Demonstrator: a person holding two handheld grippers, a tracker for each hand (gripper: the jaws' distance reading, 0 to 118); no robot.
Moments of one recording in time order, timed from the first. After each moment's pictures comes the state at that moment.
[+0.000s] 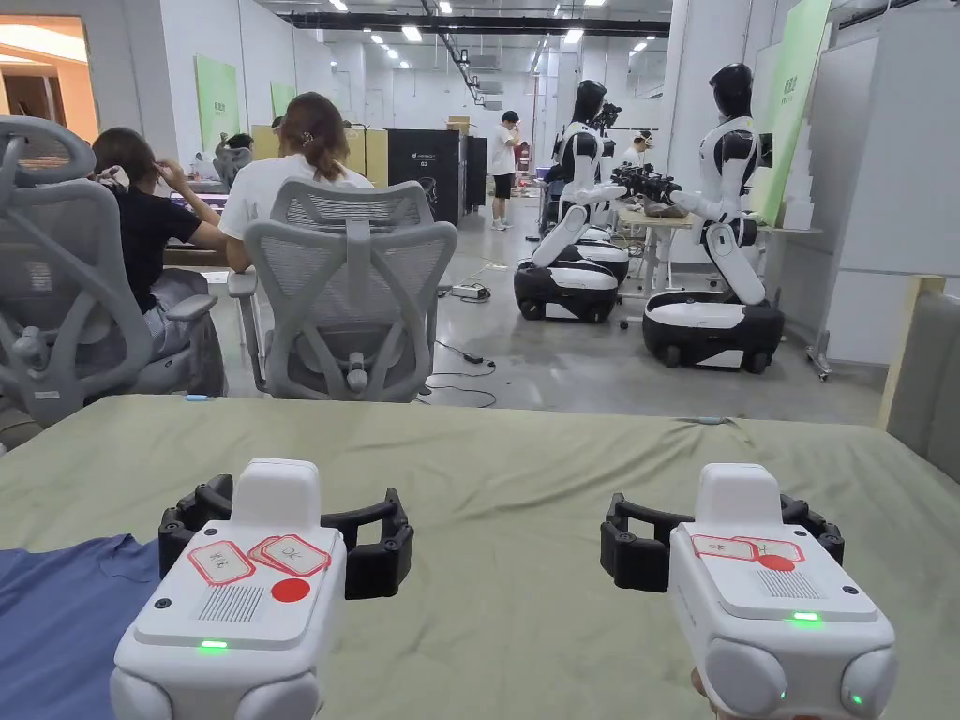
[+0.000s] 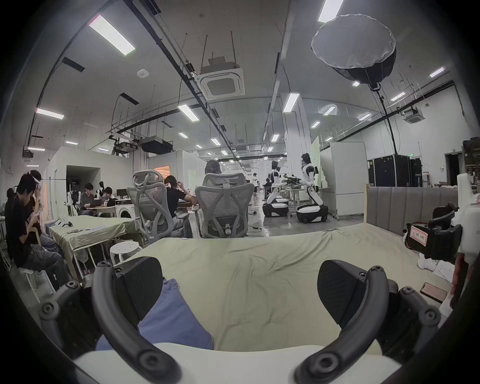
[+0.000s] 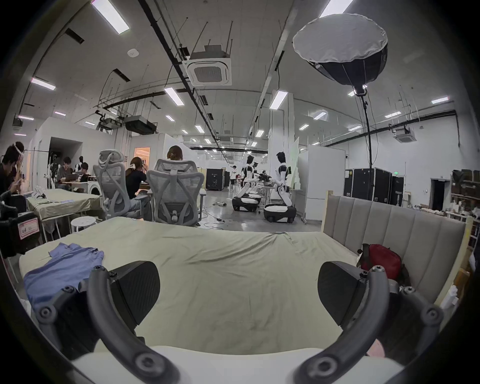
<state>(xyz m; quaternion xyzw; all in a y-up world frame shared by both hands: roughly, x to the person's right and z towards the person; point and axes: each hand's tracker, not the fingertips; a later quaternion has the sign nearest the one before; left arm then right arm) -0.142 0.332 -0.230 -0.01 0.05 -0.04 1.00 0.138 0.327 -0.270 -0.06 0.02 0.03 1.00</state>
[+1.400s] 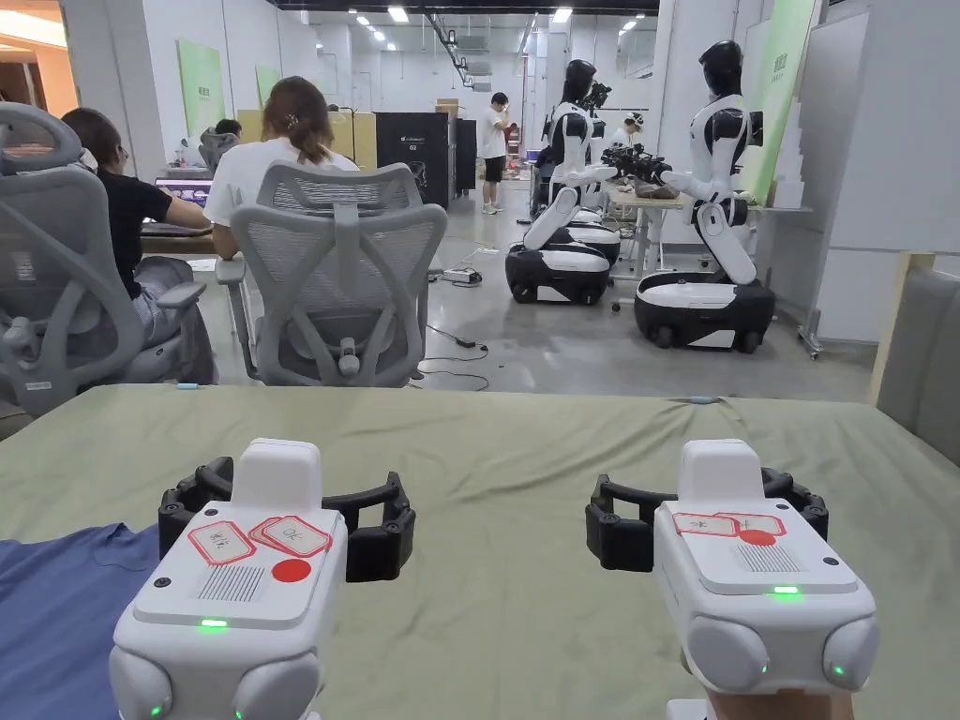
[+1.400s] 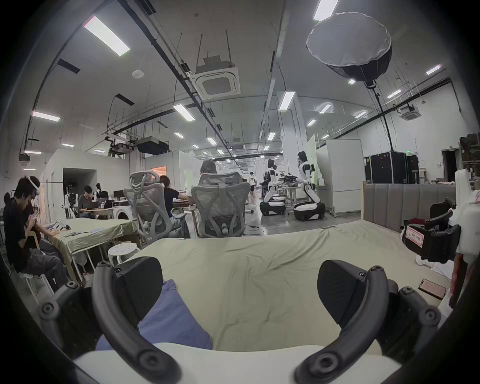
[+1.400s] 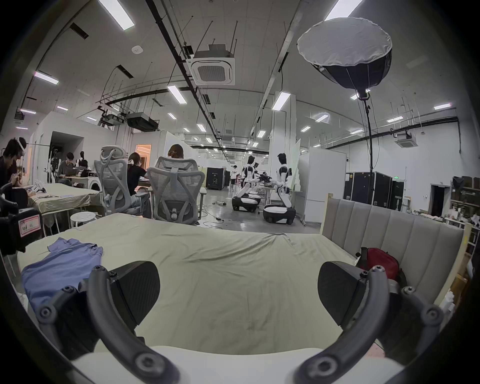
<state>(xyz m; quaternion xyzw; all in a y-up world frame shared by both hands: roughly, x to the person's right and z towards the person) -0.137 0.335 -0.229 -0.02 0.04 -0.05 1.00 0.134 0.327 -0.267 -0.06 0.02 0.05 1.00</state>
